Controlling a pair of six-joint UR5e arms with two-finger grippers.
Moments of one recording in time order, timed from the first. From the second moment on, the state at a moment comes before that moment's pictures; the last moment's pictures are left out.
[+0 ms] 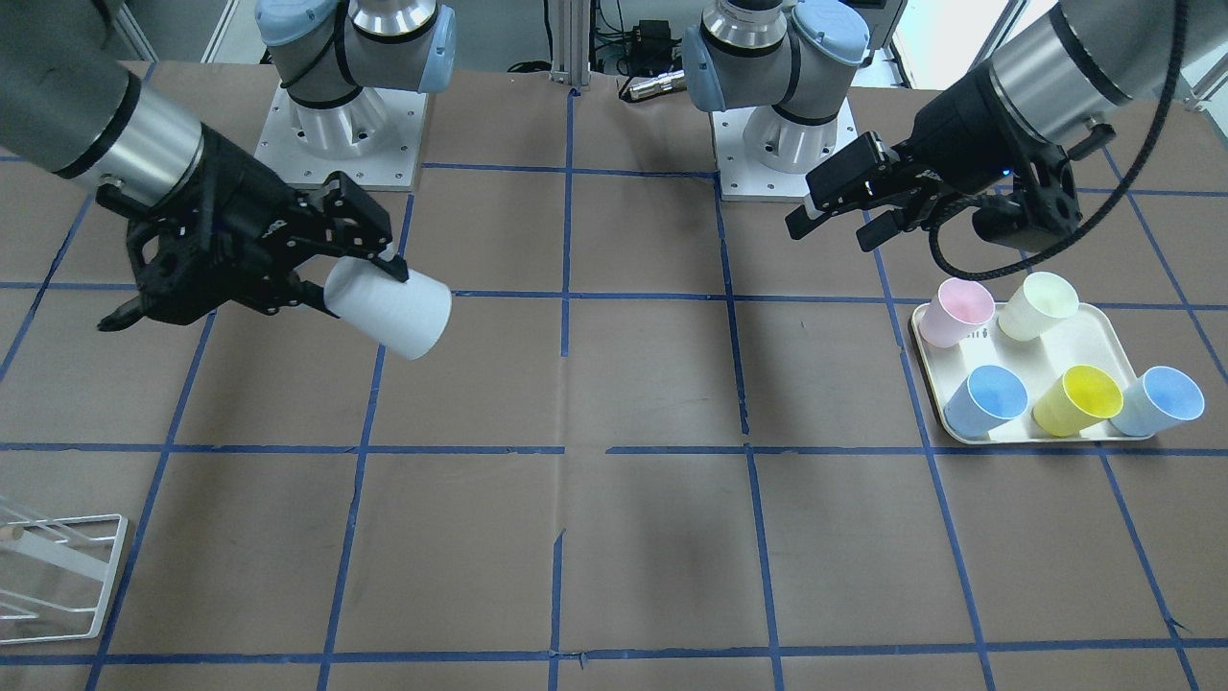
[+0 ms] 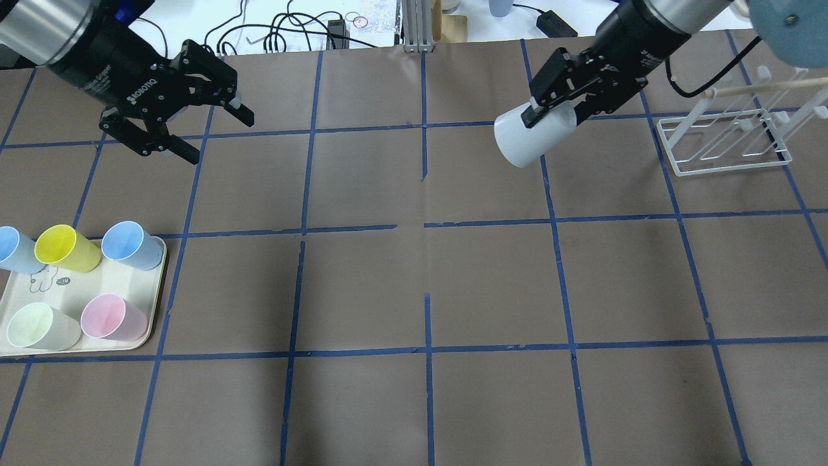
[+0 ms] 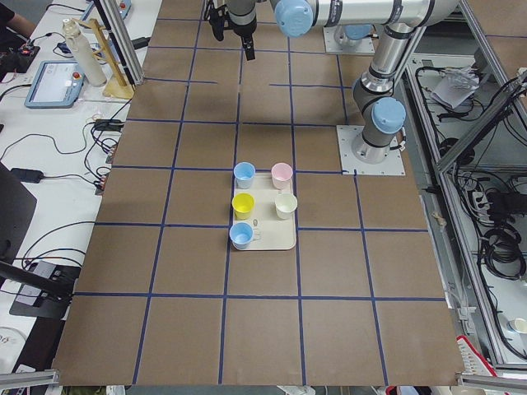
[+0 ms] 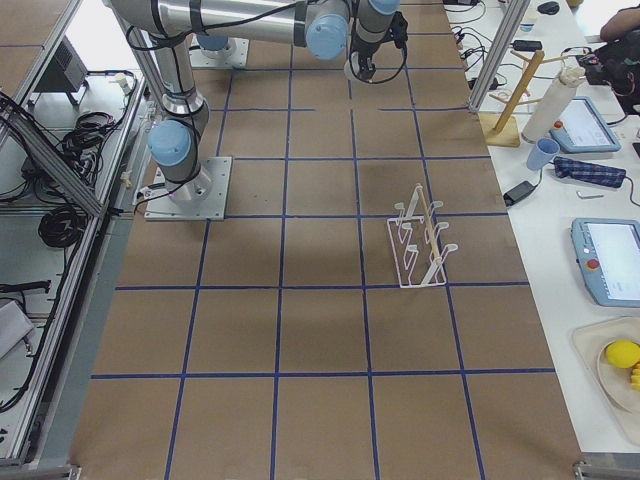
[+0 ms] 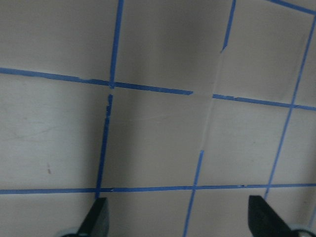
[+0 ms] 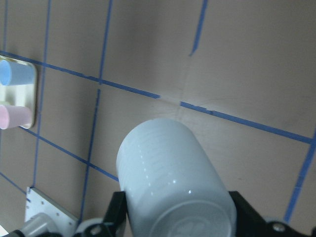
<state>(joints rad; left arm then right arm) -1.31 -1.58 -1.53 -1.81 1.03 0.07 1.49 -1.46 1.50 -1.49 -1.00 -0.35</state>
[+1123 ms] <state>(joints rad) -1.26 -1.52 -1.84 -1.87 0.32 0.36 1.53 -1.48 1.62 -1.36 -0.14 -0.16</state>
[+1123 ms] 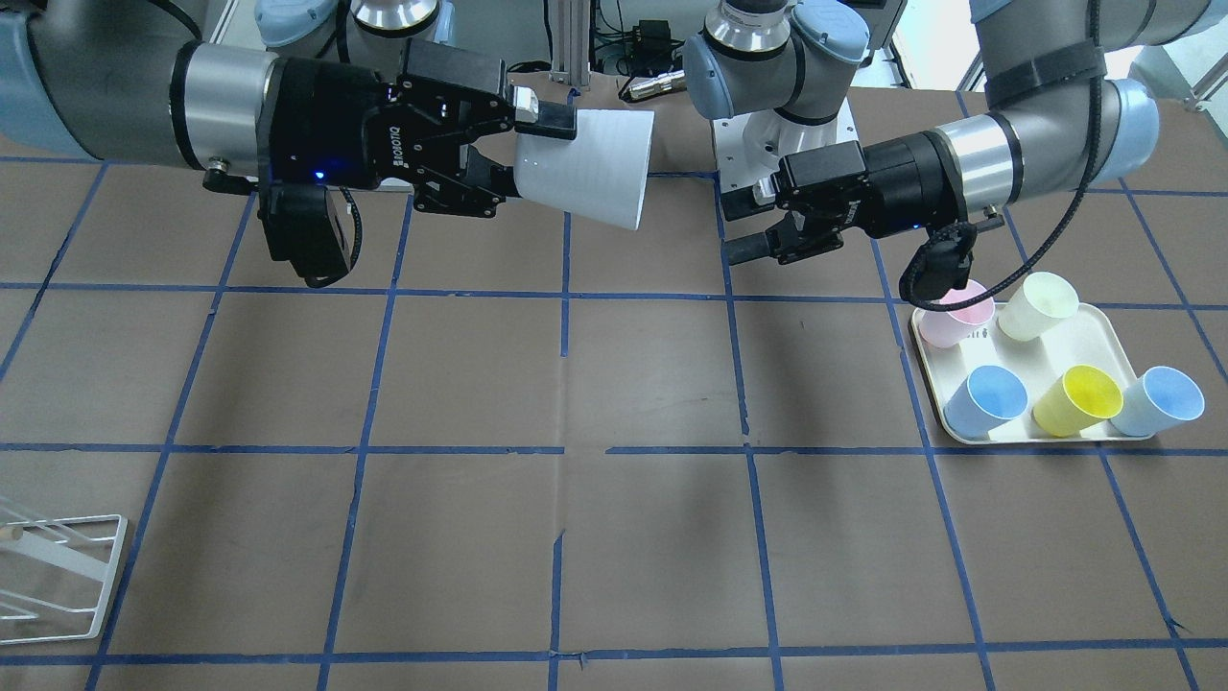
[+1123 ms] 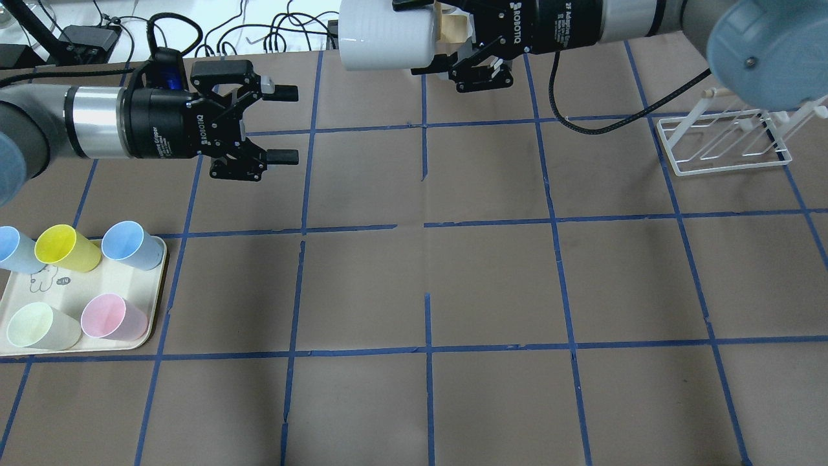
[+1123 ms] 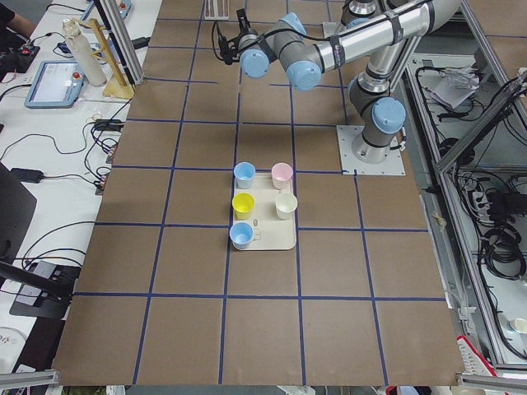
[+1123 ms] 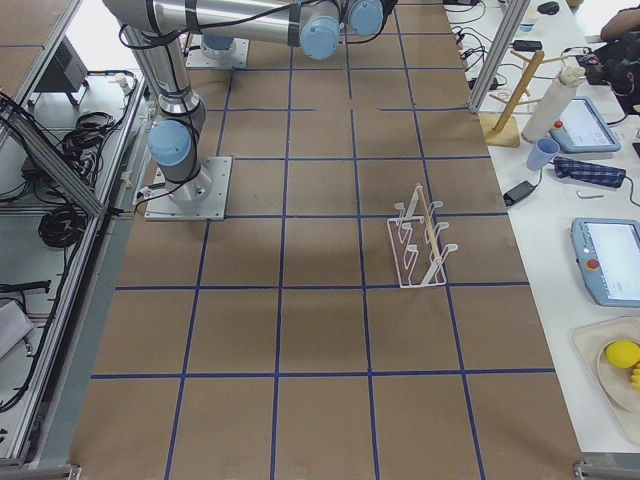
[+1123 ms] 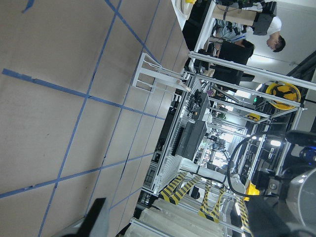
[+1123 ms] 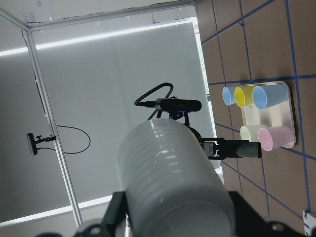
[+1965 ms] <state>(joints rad) -1.34 -1.53 -1.84 -1.80 0.17 0.34 1.56 -1.49 1.65 -1.35 -0.09 -0.12</state>
